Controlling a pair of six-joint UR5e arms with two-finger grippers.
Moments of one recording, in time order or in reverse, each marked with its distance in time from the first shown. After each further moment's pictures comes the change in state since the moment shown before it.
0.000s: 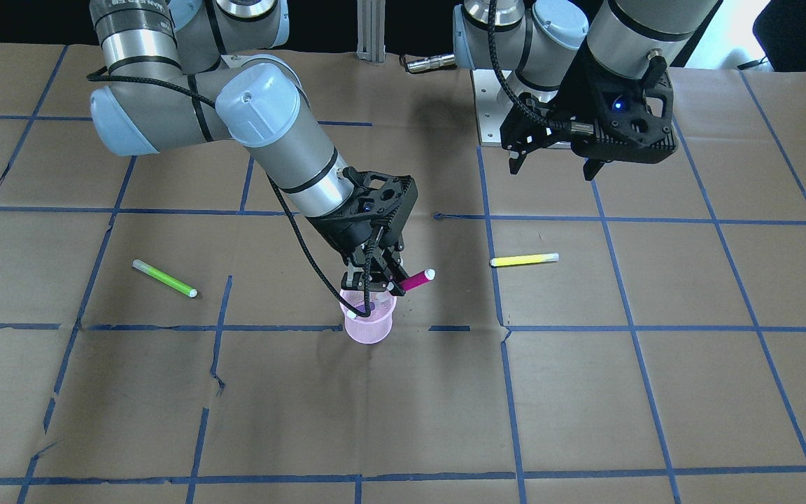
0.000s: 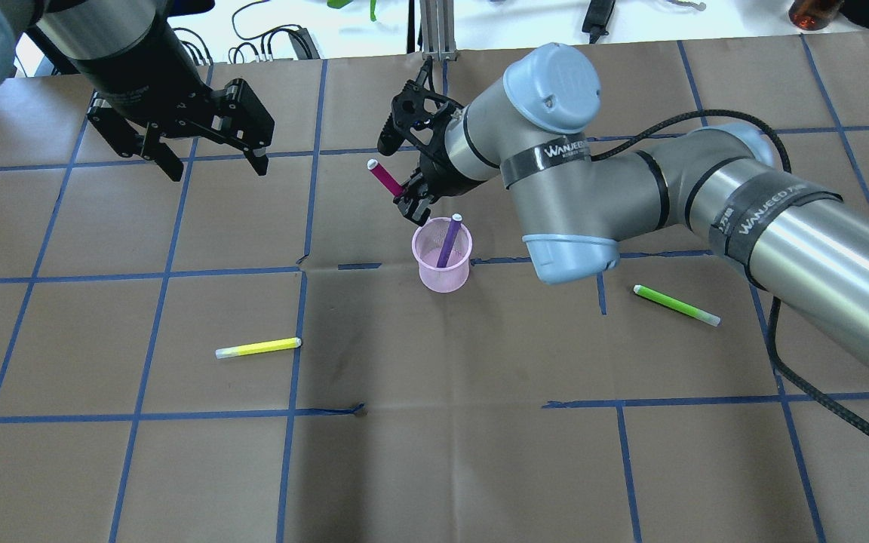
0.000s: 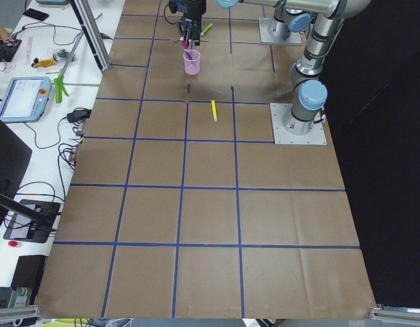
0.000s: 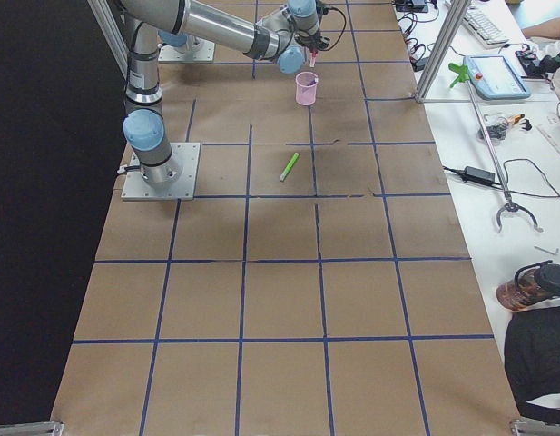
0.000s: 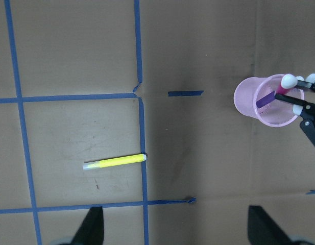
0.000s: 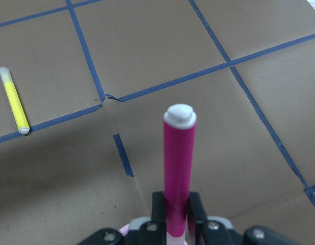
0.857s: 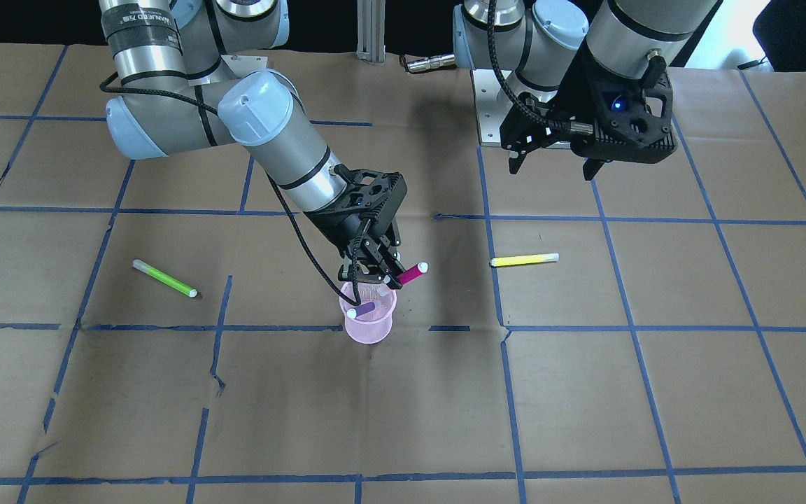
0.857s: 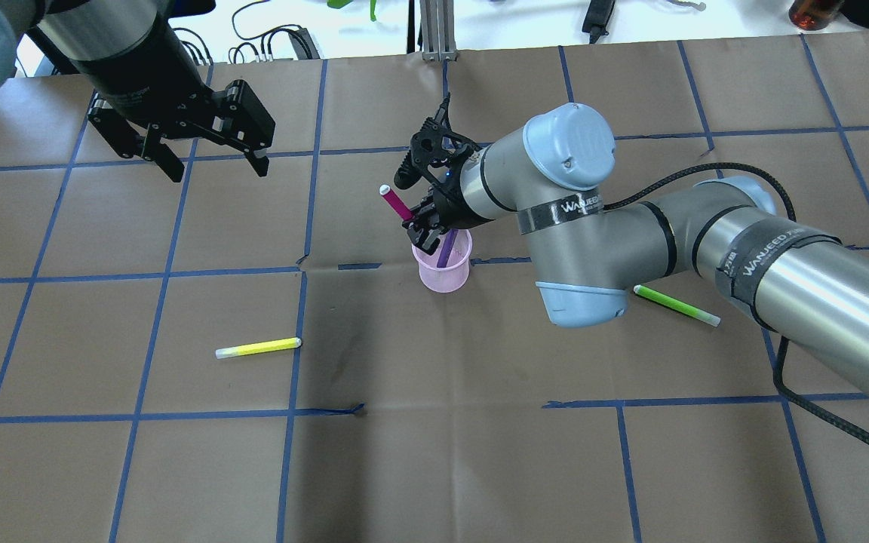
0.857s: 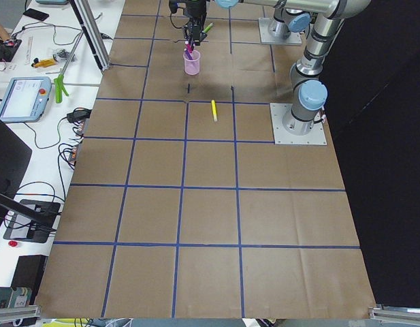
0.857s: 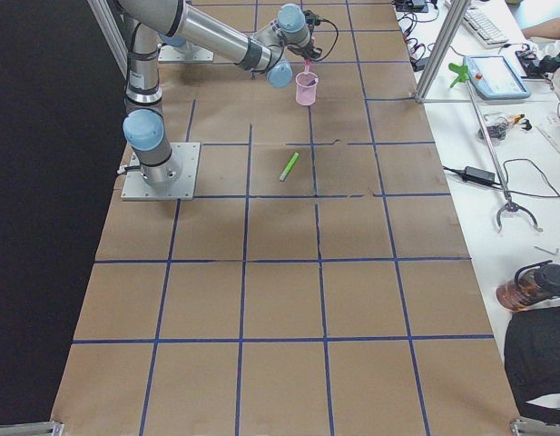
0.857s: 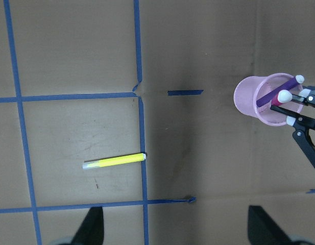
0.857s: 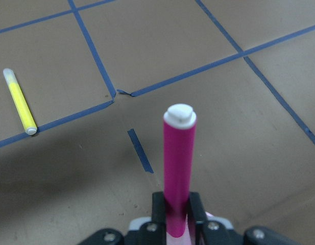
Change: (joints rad) left arm -0.001 0.000 -0.001 -0.001 0.000 0.000; right arm -0.019 -0.012 0.107 -0.103 0.007 0.024
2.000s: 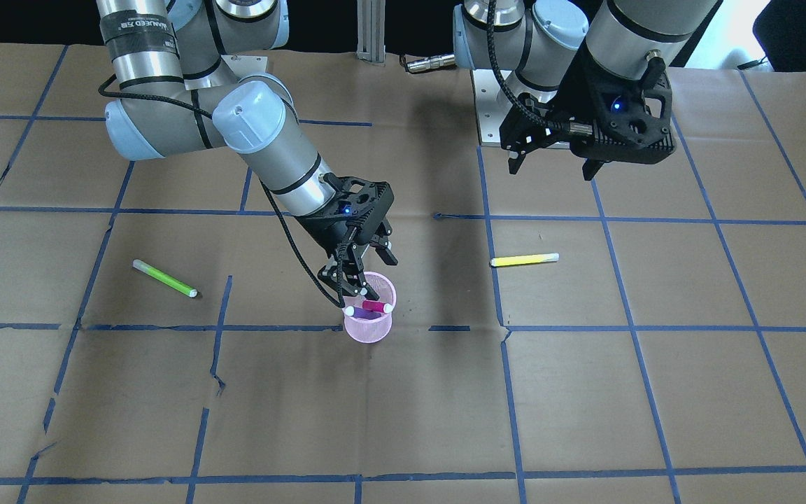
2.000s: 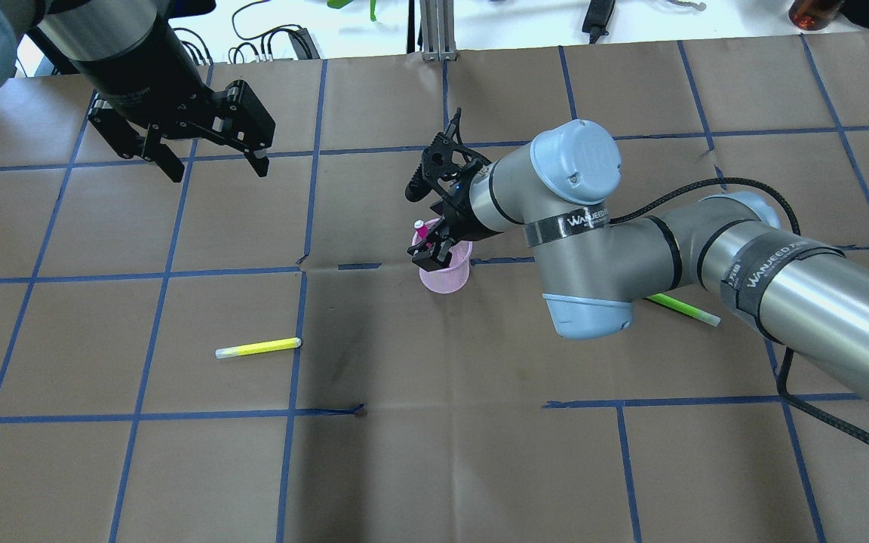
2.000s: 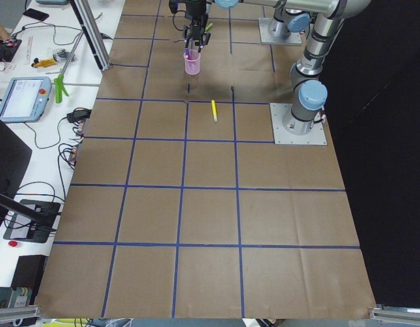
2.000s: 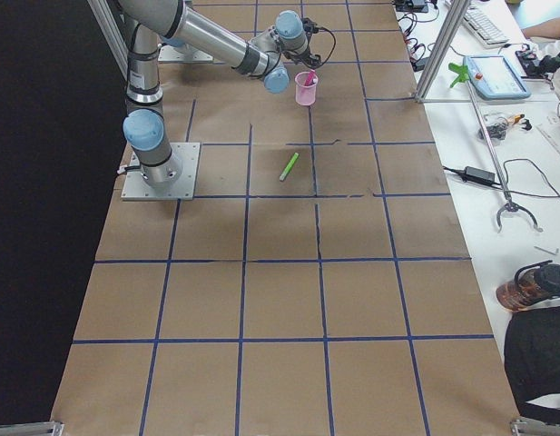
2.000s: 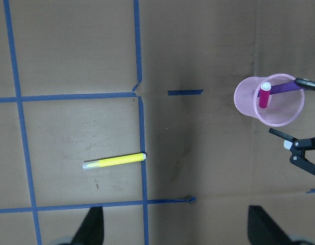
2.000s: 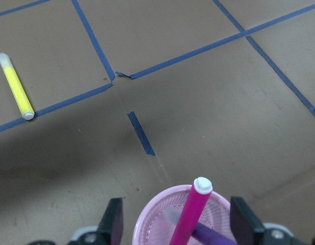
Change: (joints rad) left arm 0.000 0.000 0.000 0.000 0.000 0.001; right arm -0.008 -0.005 0.021 -0.013 -0.016 0.012
